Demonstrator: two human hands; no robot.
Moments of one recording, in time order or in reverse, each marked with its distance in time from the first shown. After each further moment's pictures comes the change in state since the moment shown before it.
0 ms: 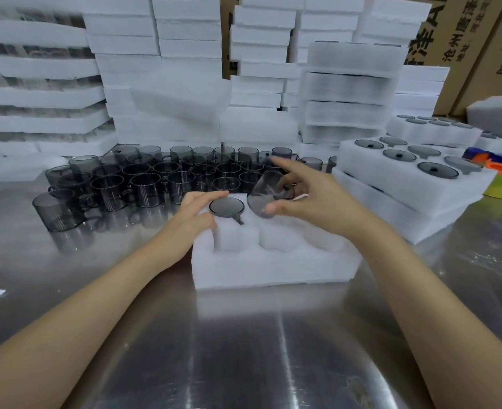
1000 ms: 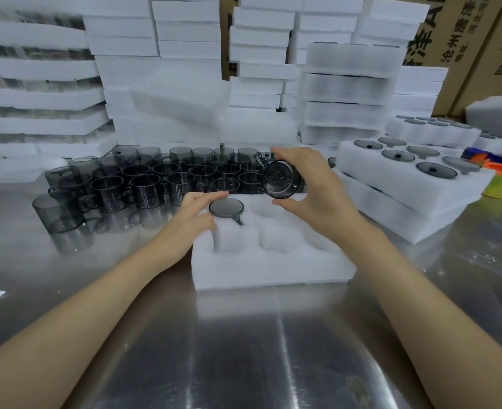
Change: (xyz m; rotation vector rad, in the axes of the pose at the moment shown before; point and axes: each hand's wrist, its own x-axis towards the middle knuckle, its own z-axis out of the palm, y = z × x) left_hand 0.000 -0.001 -0.002 0.035 -0.021 0.004; right_hand 0.003 0.008 0.007 -0.291 0.304 -0.502
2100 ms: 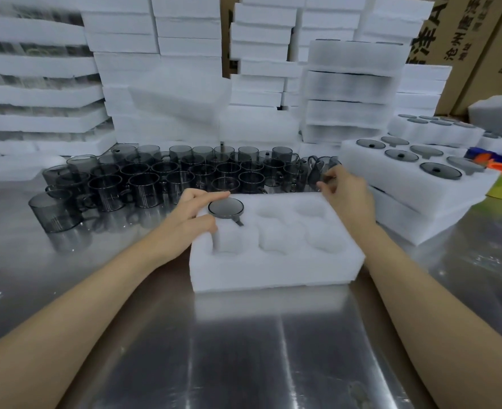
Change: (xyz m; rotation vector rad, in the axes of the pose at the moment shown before) left_hand 0.000 0.011 -0.003 0.113 -0.009 0.001; right_hand -0.016 0.065 0.006 -0.283 0.003 0.715
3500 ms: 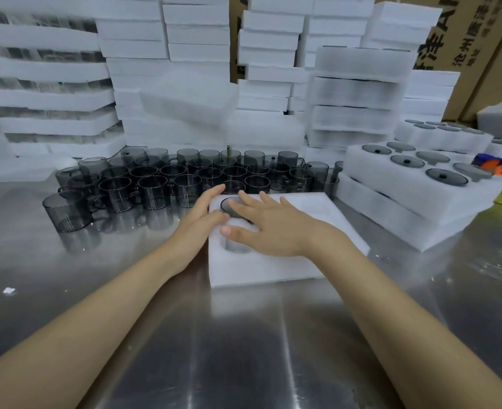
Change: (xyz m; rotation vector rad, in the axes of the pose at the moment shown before) left_hand -0.003 0.009 0.019 -0.249 0.150 -0.092; right_hand -0.052 -0.110 -0.007 -0.131 -0.843 -0.440
